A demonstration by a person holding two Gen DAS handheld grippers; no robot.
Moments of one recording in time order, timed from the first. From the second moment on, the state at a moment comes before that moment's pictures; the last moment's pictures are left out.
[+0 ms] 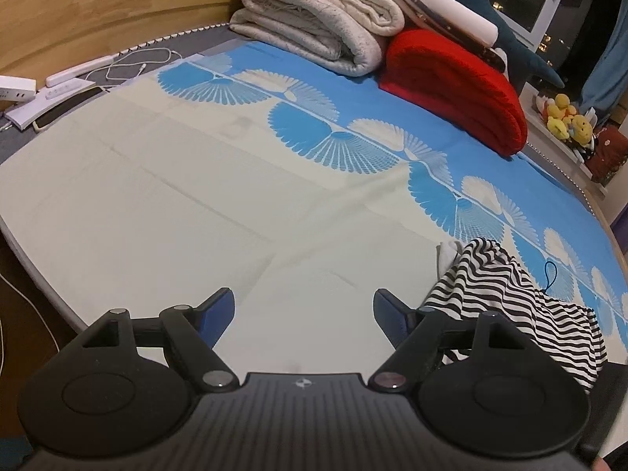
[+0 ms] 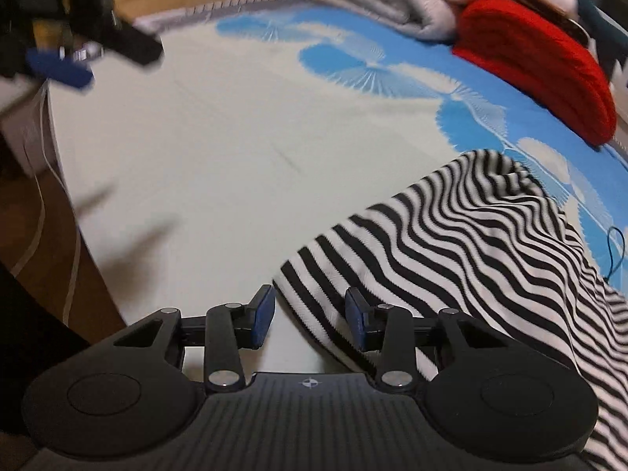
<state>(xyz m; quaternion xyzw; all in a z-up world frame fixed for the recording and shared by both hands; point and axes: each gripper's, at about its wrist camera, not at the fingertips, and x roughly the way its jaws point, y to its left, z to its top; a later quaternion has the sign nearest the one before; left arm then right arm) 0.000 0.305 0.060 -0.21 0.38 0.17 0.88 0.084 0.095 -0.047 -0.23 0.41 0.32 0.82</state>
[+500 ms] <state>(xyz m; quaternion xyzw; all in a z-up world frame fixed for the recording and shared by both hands) 0.015 0.313 0.055 -0.24 0.39 0.16 0.87 0.097 0.106 -0.059 -0.24 0.43 0.32 0.81</state>
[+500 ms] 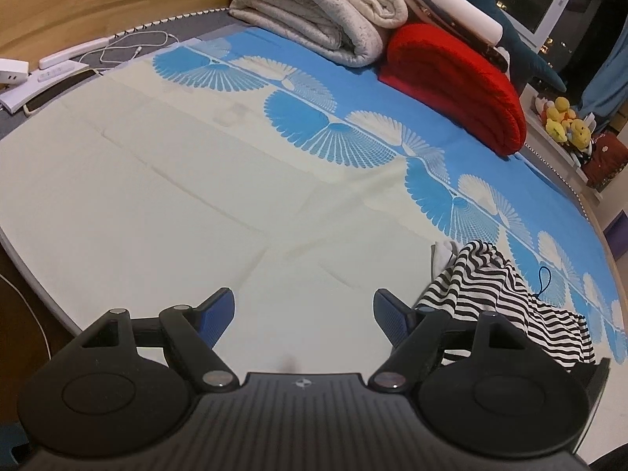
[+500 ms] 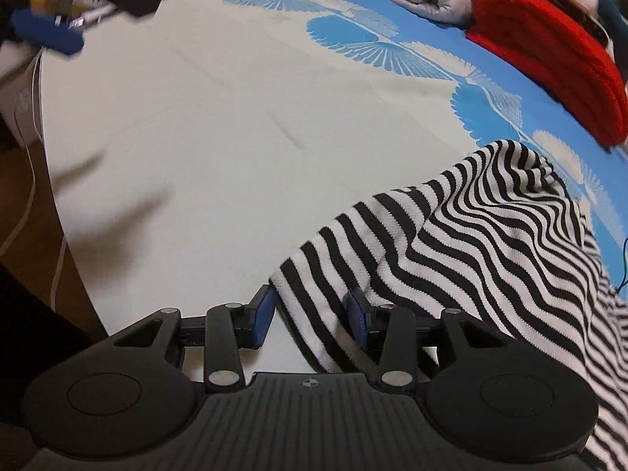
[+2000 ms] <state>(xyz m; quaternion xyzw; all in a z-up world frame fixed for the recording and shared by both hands) 0.028 0.282 0.052 -0.21 0.41 0.17 0.87 0.113 0.040 0.036 -0.04 0.37 0.31 0.88</state>
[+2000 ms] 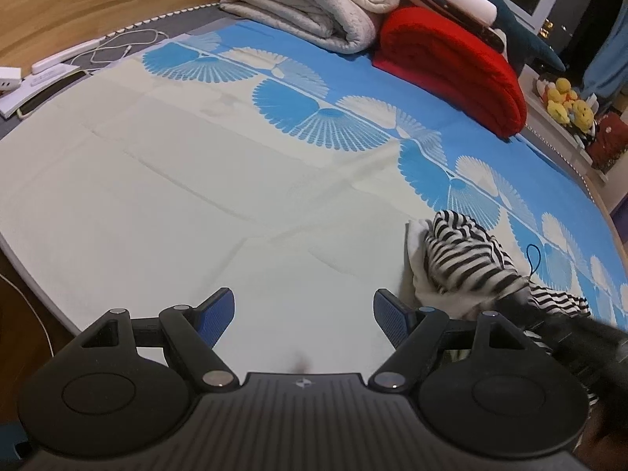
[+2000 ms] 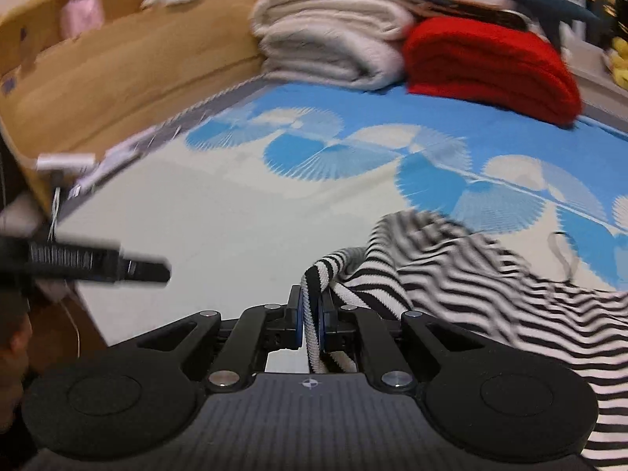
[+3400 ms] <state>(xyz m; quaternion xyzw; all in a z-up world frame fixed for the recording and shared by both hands) 0.124 0.065 0.026 -0.10 0.43 0.00 0.90 0.222 -0.383 -0.008 0.20 0.44 0.15 0.86</state>
